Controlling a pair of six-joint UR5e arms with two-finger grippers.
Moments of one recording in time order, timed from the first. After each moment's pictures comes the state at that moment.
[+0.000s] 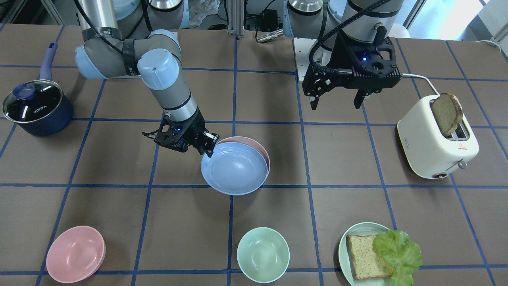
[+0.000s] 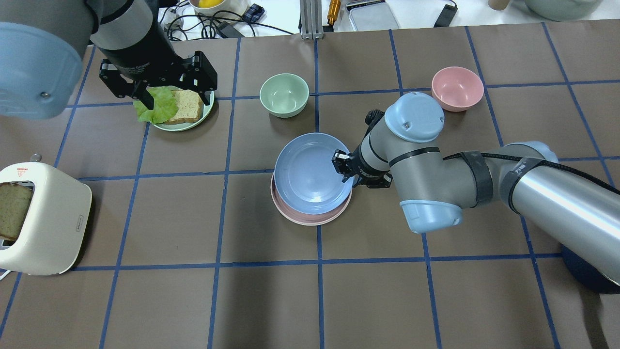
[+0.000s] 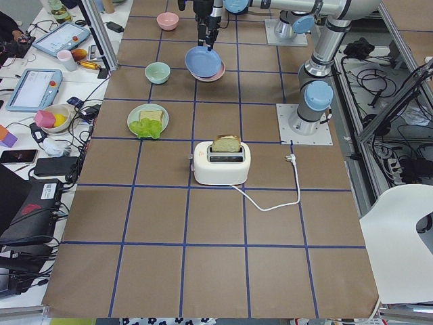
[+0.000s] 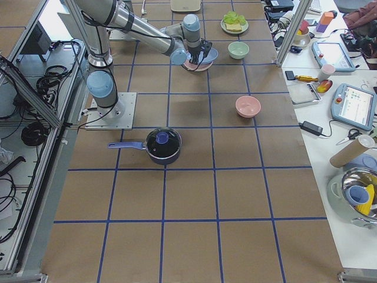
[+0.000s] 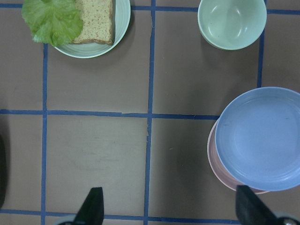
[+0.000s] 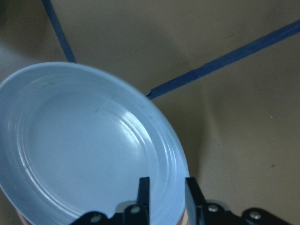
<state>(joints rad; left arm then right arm) -1.64 -1.58 -1.54 -1.49 1.61 -0.12 1.77 -1.36 2.07 -2.46 -1.37 0.63</state>
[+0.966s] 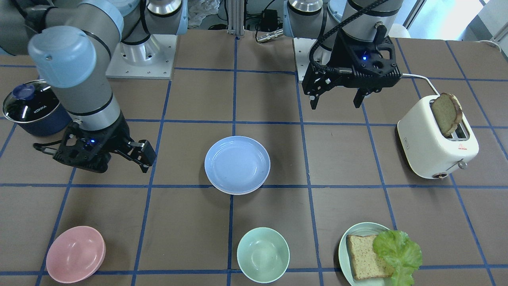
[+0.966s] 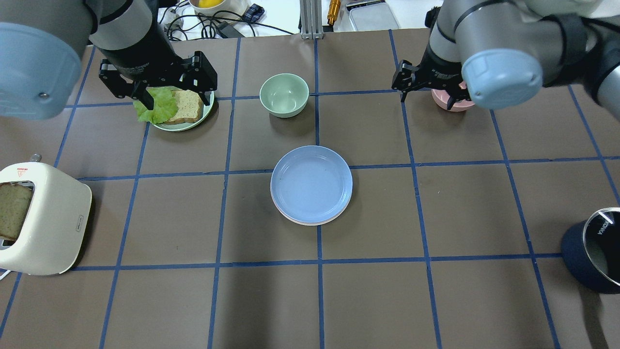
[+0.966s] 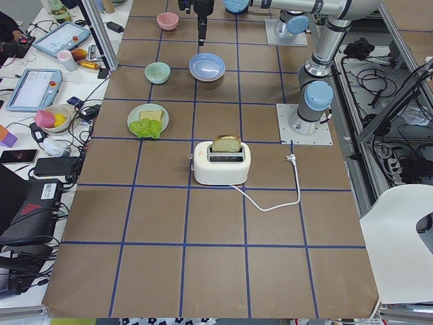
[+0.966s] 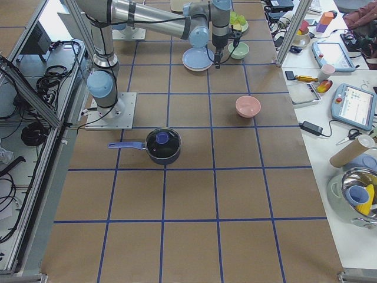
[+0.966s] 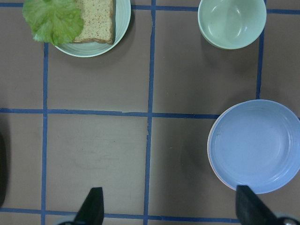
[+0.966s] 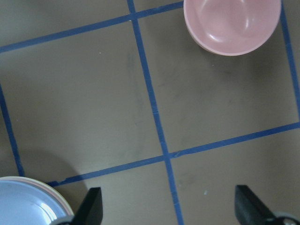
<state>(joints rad) -1.64 -1.58 -1.54 -1.49 1.60 -0.12 1.58 -1.36 1.58 -1.87 -1.62 0.20</state>
